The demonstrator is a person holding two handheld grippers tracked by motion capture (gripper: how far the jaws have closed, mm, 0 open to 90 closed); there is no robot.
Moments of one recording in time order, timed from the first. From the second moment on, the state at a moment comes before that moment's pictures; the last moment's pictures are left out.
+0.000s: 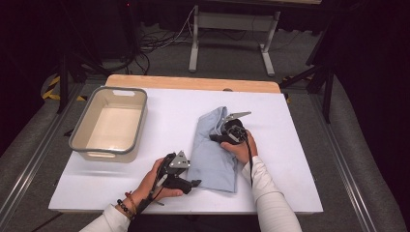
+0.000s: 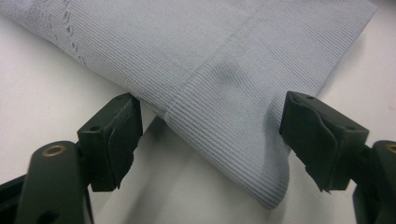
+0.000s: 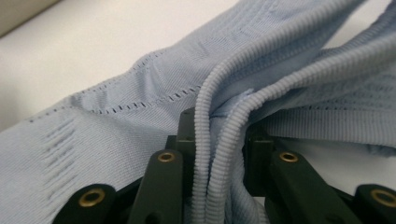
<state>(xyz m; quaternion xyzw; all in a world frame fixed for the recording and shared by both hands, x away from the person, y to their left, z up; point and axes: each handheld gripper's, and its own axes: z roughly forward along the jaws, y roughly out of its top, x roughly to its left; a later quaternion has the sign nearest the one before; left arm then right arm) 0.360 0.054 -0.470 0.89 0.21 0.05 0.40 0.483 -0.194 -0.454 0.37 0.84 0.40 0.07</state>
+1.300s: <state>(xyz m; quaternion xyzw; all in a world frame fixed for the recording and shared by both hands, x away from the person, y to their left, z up) 0.350 0.058 -0.454 0.89 0.14 0.05 0.43 0.420 -0.211 -0.390 0.29 0.78 0.54 0.15</state>
